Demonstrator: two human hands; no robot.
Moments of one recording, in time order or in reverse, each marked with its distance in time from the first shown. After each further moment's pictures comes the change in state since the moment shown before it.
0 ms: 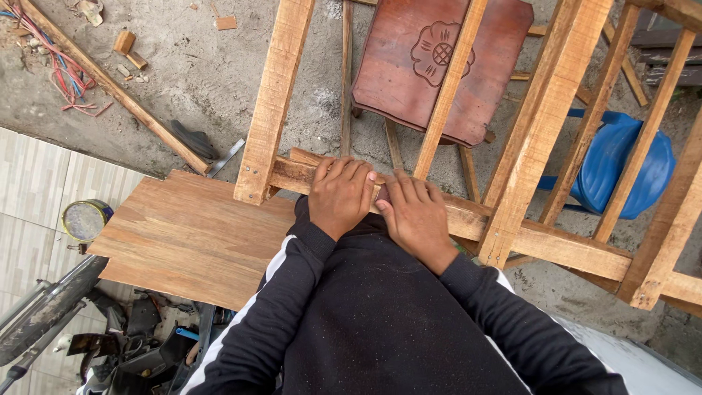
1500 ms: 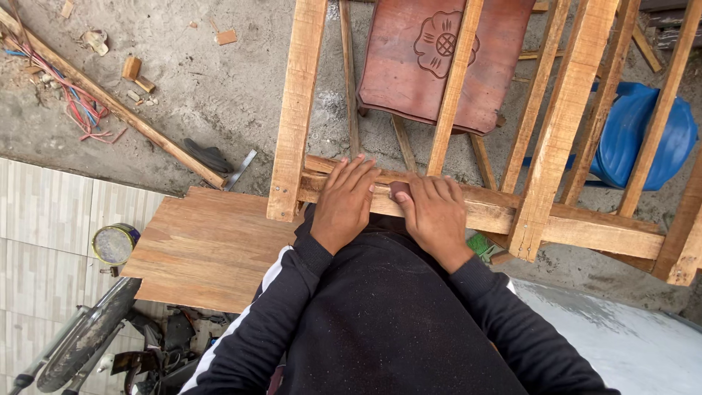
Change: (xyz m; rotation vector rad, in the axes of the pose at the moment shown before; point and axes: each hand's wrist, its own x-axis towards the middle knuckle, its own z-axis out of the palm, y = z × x) left_hand -0.006 -0.048 -0.030 -0.184 -0.280 0.069; right_hand 0.020 -0.029 -0.003 0.084 -0.012 0.246
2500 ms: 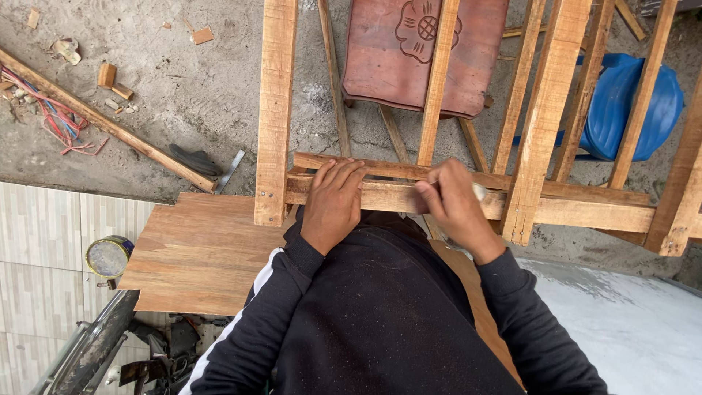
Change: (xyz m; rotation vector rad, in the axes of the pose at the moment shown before) left_hand -0.001 -0.001 0.003 -0.044 -0.034 -0.013; right_hand -0.011 0.061 -0.006 0.377 0.056 -0.059
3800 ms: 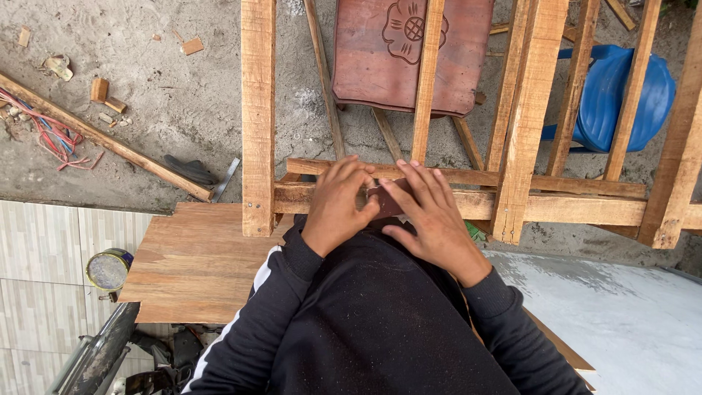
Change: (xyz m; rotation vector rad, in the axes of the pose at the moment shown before) left_hand 0.034 0.022 -0.002 -0.138 -0.231 -0.102; right_hand -0.004 -0.051 -0.017 -0.218 -0.113 -0.100
